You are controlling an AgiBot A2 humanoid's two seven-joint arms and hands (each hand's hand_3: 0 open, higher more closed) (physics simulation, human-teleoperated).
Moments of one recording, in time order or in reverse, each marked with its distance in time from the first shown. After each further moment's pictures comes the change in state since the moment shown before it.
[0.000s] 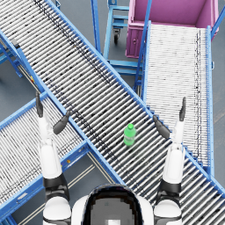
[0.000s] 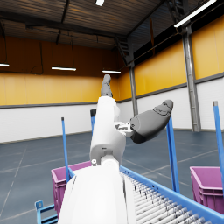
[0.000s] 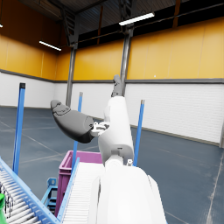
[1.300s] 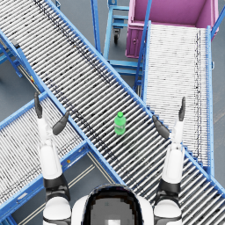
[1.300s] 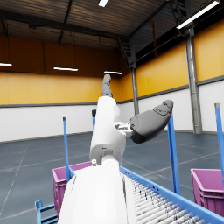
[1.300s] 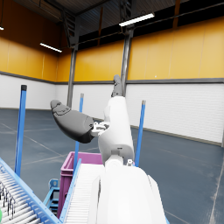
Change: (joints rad) left arm -0.008 0.010 -0.016 -0.013 0.000 0.000 0.000; right arm 0.006 -0.012 0.002 0.002 0.000 0.000 0.000
